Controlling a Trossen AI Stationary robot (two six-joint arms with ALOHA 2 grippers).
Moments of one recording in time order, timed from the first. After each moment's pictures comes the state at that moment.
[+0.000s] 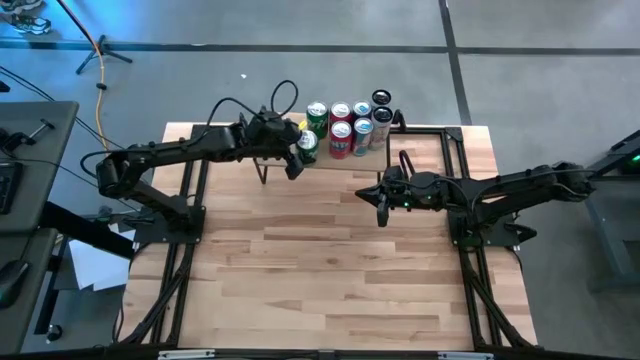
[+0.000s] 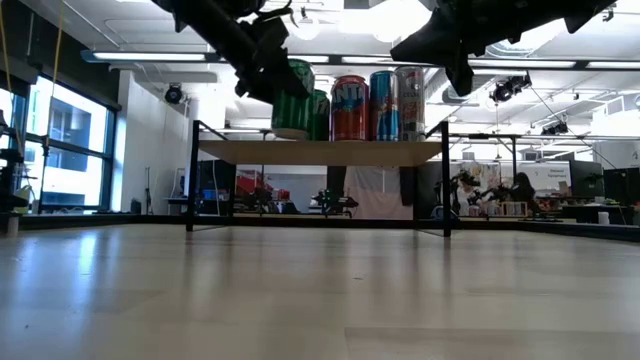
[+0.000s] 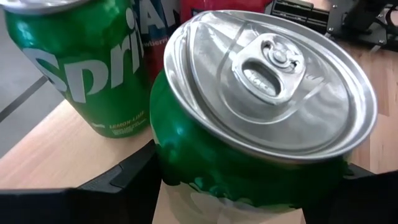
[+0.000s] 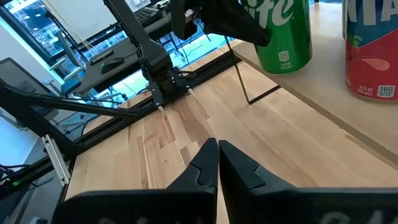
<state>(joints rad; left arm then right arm) 0.40 1.41 1.12 -0.31 -0.03 0.00 0.05 1.08 0.64 0.18 0.23 0.49</state>
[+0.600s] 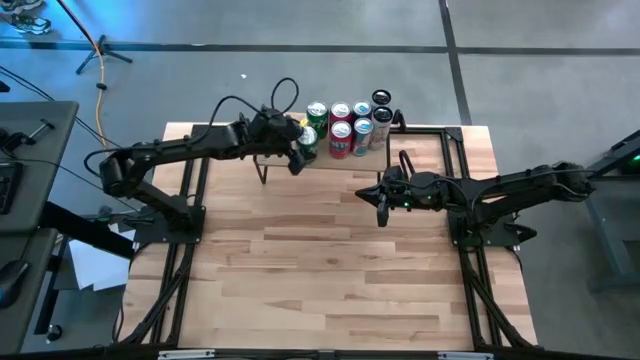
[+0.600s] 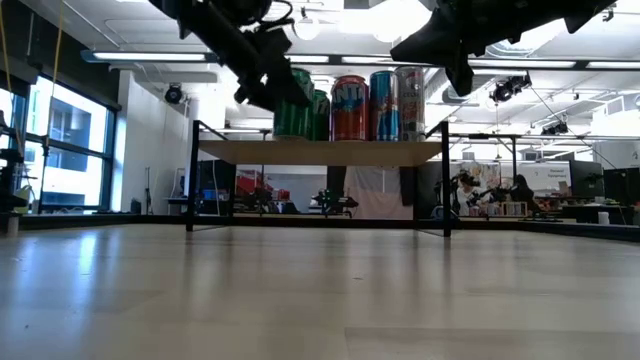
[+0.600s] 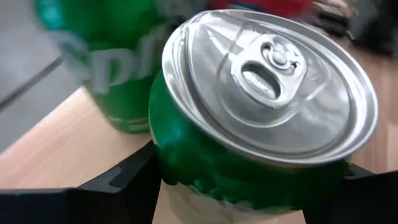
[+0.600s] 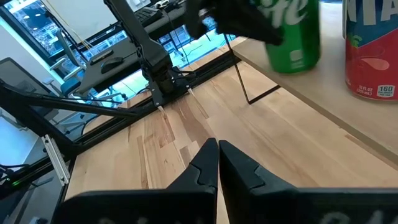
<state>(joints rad) 0.43 1.45 1.12 -0.30 -0.04 -0.03 0.05 1.08 0.64 0.18 0.23 0.49</state>
